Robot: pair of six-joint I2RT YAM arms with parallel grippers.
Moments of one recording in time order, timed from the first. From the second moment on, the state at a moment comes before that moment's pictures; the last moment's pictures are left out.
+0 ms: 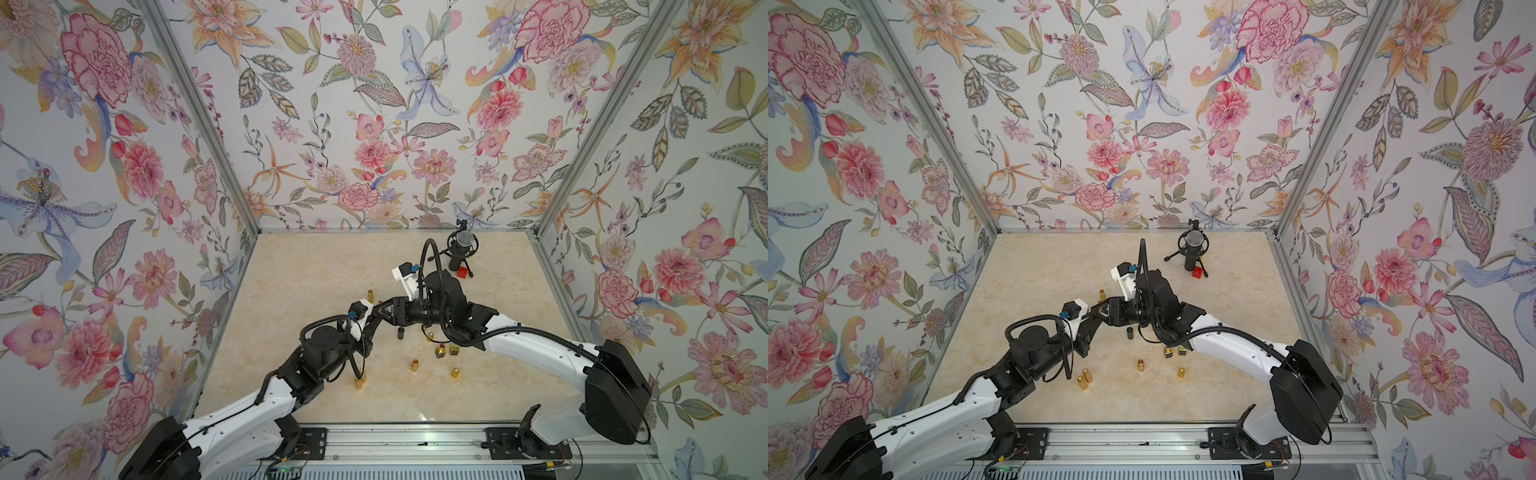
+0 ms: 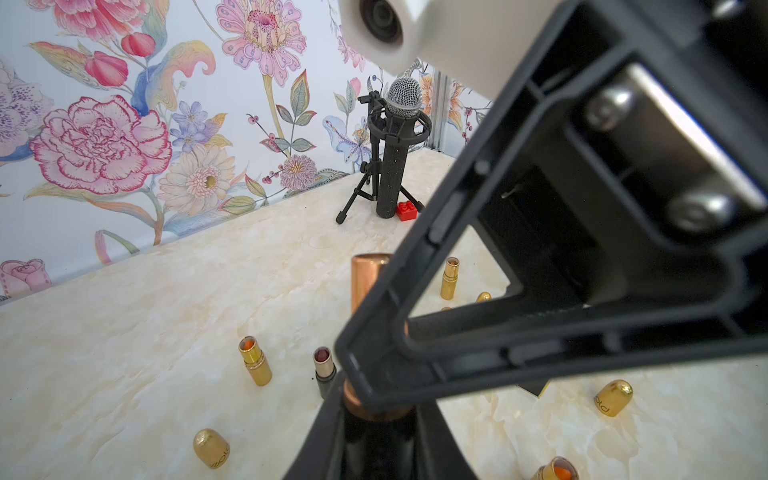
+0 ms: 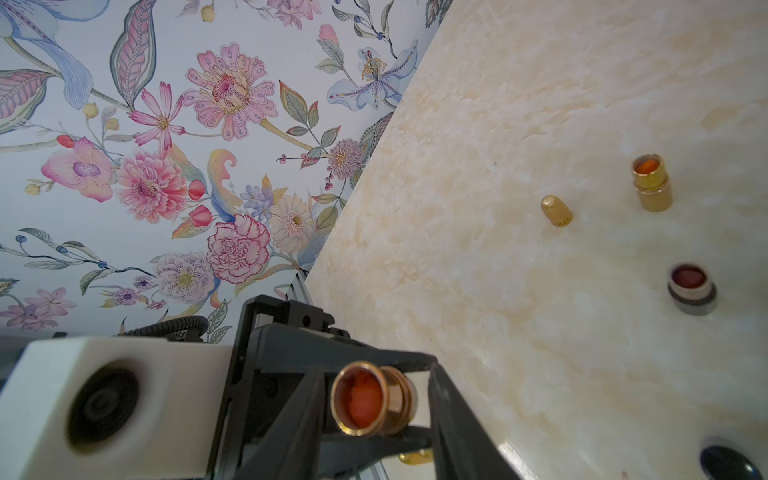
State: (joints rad) left arm -0.77 0.93 0.35 0.42 -0.05 -0.01; right arm 0.86 1.48 1.03 0.06 -0.43 0.71
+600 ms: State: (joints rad) left arm -0.77 0.94 0.36 0.41 -0.05 0.00; right arm 0.86 1.49 1.04 0.05 -0.36 0.67
